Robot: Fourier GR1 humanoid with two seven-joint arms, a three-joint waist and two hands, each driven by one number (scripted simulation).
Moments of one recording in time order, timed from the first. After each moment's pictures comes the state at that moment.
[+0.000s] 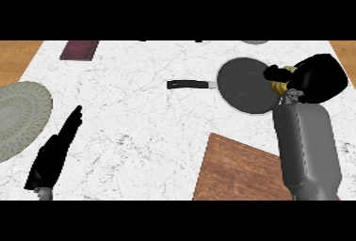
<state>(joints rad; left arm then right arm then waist) 0.04 0.36 -0.14 -1.61 -0.04 0.13 0.15 -0.68 -0.01 -0.28 -1.29 1.57 -0.14 1.07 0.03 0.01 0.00</state>
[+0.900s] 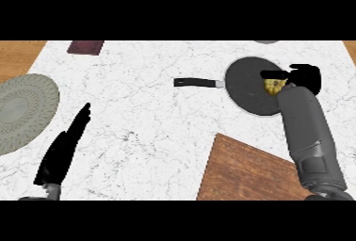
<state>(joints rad) 0.01 0.33 -0.16 -1.60 -0.06 0.12 0.14 -0.91 -0.11 -0.71 -0.63 1.14 -0.56 0.82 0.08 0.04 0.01</state>
